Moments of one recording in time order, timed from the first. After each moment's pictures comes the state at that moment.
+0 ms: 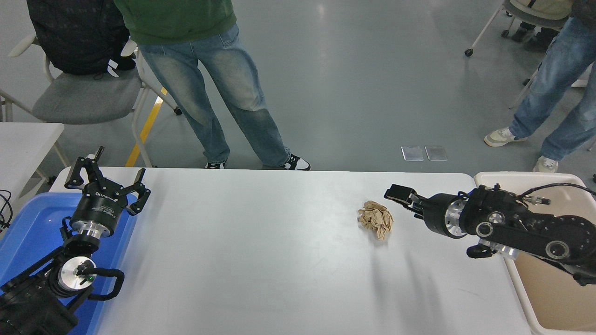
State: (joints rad) left arm -0.43 0.44 -0.89 -0.65 0.01 -0.51 -0.56; right arm 1.07 -0.54 -0.15 1.26 -0.90 -0.17 -0.18
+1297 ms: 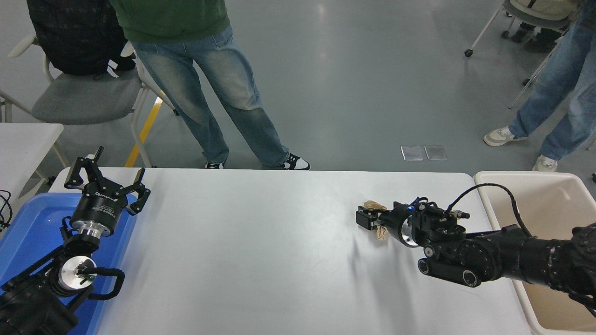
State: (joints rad) left arm -0.43 0.44 -0.89 -0.65 0.01 -0.51 -0.56; right arm 1.00 -0.18 -0.38 0.79 -1.12 -0.34 -0.14
